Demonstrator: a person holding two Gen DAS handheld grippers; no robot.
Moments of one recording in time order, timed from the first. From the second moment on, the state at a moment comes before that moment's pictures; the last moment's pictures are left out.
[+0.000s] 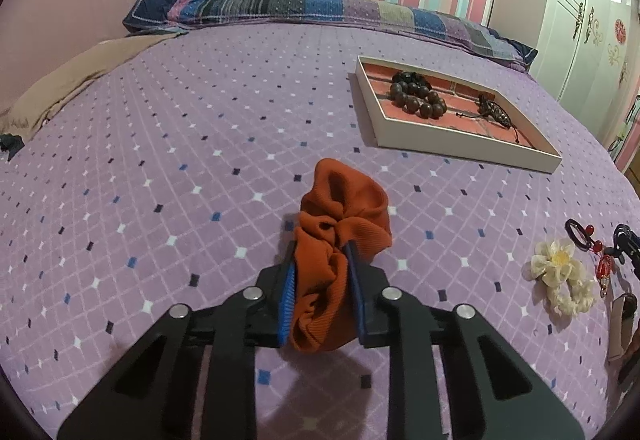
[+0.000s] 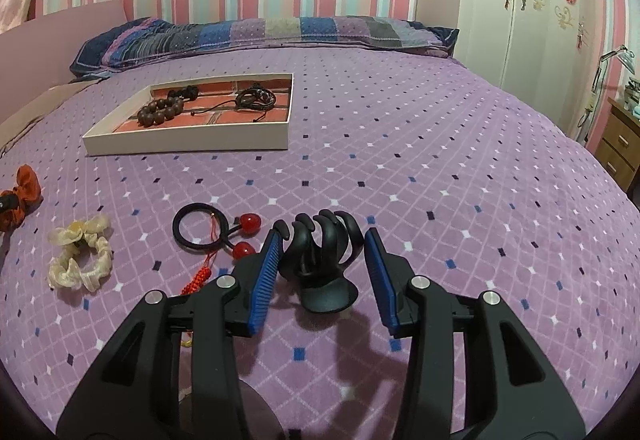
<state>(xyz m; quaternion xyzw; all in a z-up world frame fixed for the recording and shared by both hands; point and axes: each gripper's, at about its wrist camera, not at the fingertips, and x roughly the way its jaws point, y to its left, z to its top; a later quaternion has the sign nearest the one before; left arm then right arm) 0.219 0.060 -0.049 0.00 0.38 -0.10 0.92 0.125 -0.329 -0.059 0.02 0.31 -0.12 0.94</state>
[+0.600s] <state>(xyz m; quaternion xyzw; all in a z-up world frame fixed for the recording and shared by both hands) 0.220 0.063 -0.041 -0.01 0.37 -0.09 0.92 0.128 -0.333 -0.059 0.03 0.32 -0.11 0.94</state>
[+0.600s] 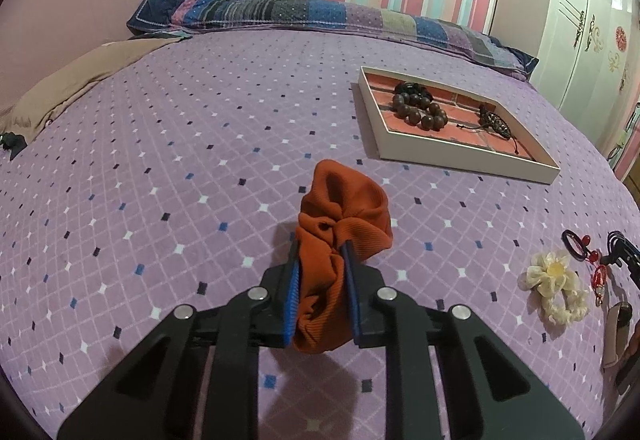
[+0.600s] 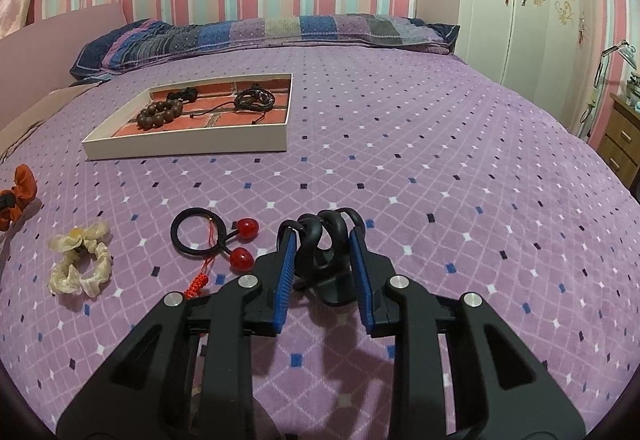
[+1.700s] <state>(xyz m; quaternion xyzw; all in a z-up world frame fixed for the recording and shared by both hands) 0.266 0.032 -0.001 -0.02 0.34 -0.12 0.93 0.187 -0.341 -0.018 0.04 0.29 -0.10 0.95</state>
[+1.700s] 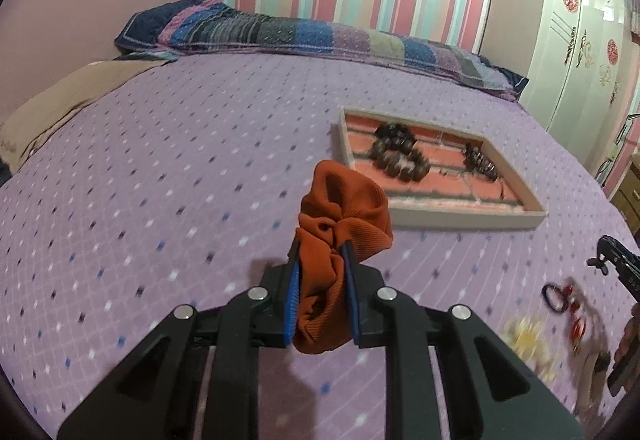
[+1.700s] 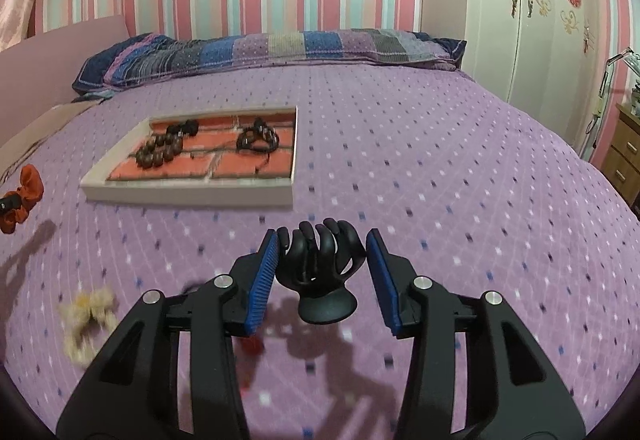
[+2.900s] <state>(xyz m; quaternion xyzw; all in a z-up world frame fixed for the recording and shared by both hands) 0.440 -0.140 -0.060 0.01 0.44 -0.14 0.89 0.418 -0.301 -0.048 0.03 0.38 -0.09 0.92</state>
